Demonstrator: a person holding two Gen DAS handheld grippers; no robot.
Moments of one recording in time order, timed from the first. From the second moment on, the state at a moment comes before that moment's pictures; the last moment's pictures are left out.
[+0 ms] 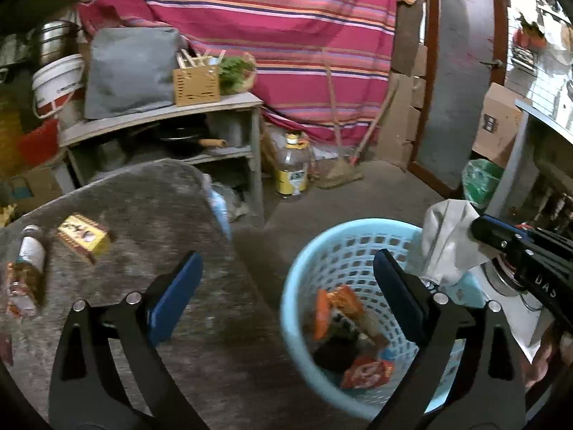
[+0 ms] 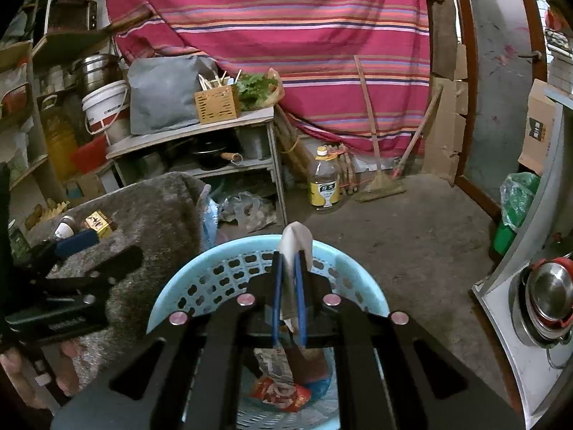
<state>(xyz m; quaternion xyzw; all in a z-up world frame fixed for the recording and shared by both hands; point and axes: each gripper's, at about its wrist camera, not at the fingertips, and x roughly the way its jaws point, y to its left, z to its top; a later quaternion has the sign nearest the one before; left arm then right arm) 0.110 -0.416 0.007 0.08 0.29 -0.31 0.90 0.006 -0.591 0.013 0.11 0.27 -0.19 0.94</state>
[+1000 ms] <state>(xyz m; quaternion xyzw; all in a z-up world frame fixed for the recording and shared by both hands) 0.155 -0.145 0.001 0.05 0.27 -0.11 0.95 0.105 -0.420 0.021 0.04 0.27 -0.13 0.95</state>
